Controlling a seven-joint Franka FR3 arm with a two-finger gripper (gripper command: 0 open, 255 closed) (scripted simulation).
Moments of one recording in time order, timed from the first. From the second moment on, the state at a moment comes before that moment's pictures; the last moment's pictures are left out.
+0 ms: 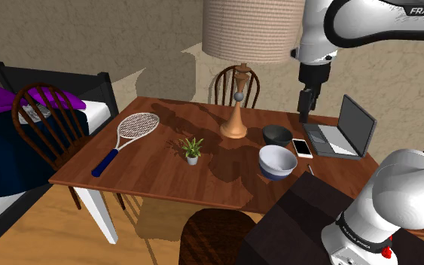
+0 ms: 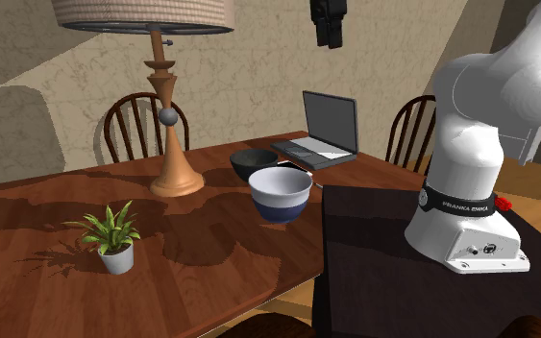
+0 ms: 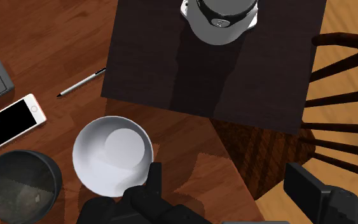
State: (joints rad) arm 0.02 -0.74 0.04 -2.38 -0.06 1.47 -0.13
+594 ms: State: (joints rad) arm 0.01 -0.72 0.02 -2.60 -0.11 1.74 -0.14
